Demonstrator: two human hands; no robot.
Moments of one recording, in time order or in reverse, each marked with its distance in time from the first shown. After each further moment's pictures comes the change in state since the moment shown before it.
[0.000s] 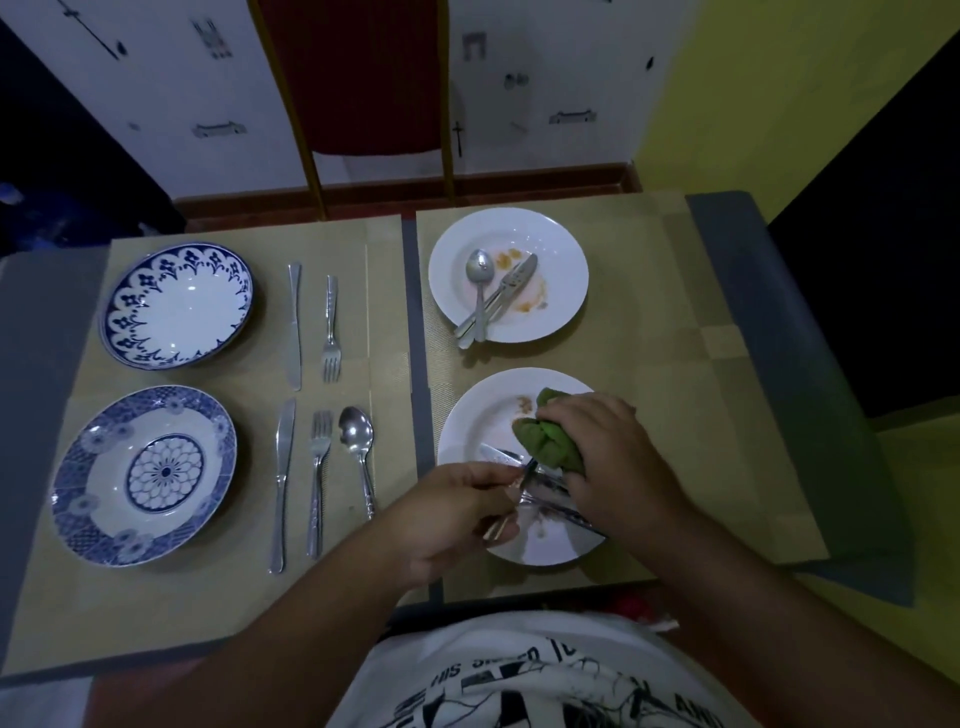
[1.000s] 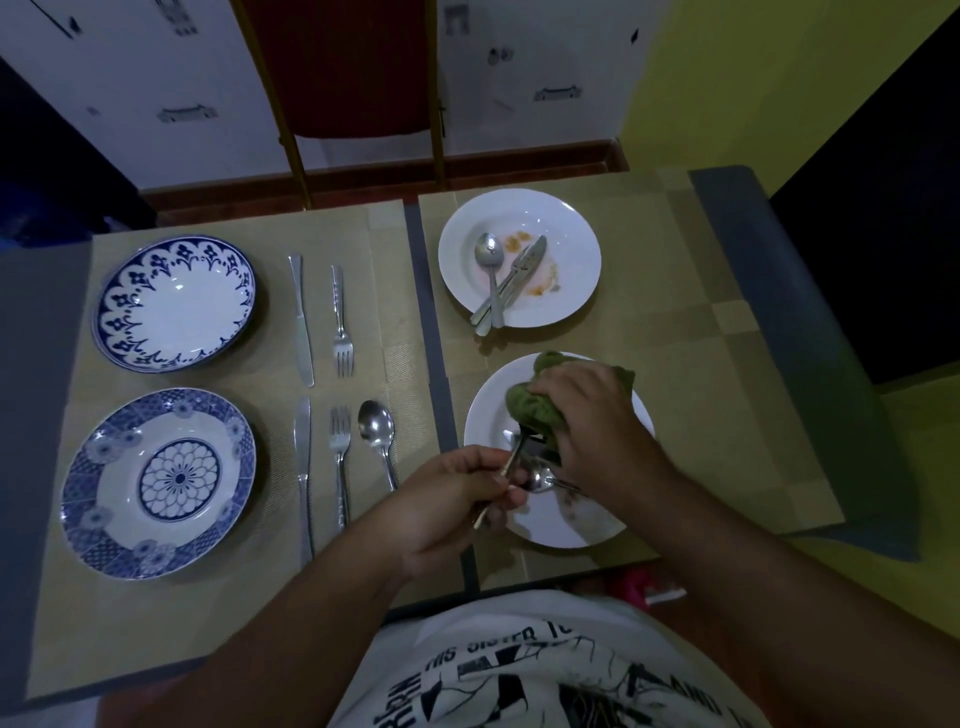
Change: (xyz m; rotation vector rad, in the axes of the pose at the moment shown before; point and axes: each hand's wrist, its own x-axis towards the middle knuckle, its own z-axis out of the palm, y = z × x) left_hand -0.012 0.010 -0.040 -0.124 -0.084 -0.019; right_hand 0.028 -0.033 0.028 -0.040 0.029 0.053
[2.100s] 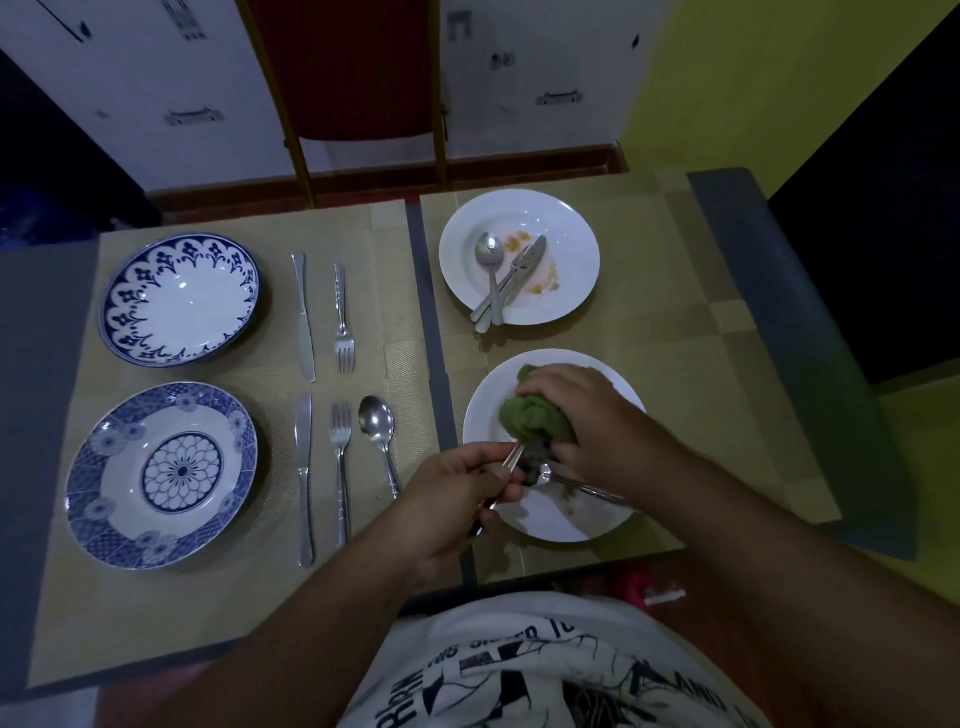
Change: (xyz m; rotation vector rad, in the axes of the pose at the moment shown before) left_hand -0.006 -0.012 0.011 0.105 0.150 0.101; right_hand 0.001 0.007 -0.016 0.130 -0.243 -0.010
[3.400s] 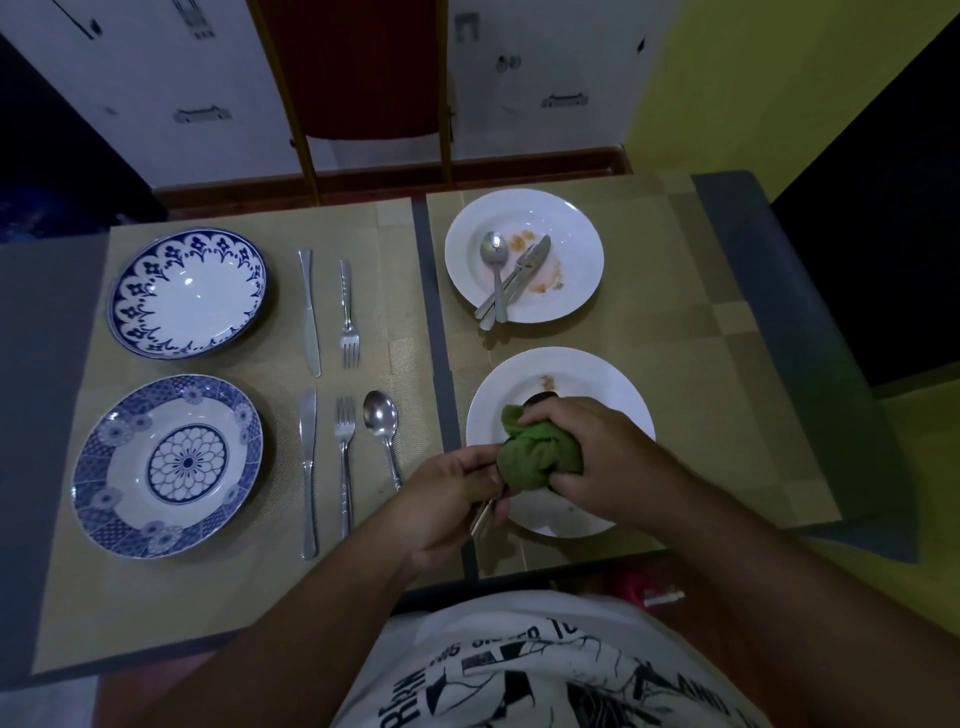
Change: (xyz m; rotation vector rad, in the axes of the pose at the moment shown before) left_hand 0.012 -0.012 -0.015 -0.120 -0.091 -0.028; right_hand -0.023 -0.008 0.010 0.135 -0.018 -0.029
